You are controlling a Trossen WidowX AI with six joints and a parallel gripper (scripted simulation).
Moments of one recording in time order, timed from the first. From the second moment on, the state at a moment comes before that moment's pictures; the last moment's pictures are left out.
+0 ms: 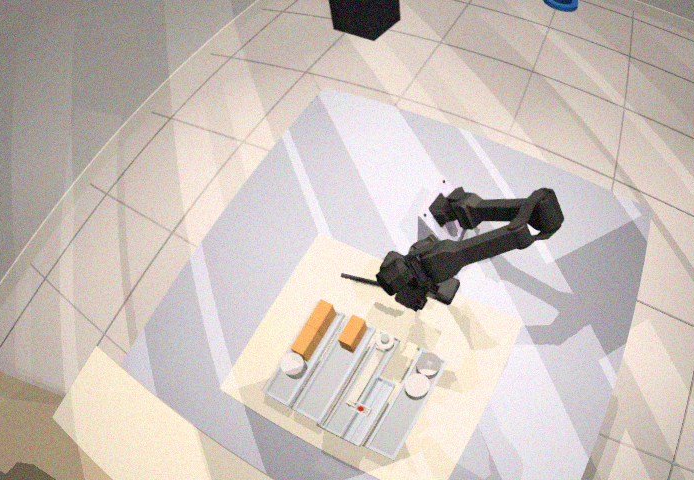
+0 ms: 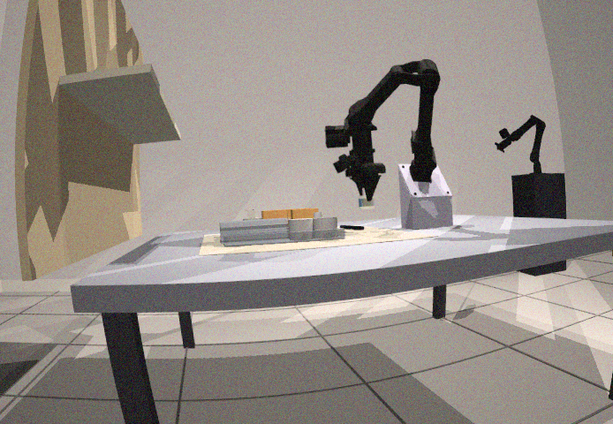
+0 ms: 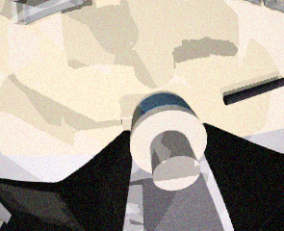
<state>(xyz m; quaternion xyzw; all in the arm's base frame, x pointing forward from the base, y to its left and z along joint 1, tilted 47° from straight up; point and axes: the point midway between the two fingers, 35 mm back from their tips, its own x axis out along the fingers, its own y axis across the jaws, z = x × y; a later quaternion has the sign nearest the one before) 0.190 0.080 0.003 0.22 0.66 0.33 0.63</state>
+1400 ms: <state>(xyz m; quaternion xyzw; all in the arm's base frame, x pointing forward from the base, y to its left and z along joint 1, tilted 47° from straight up) 0.279 0.096 -0.029 0.22 0.65 0.34 0.64</state>
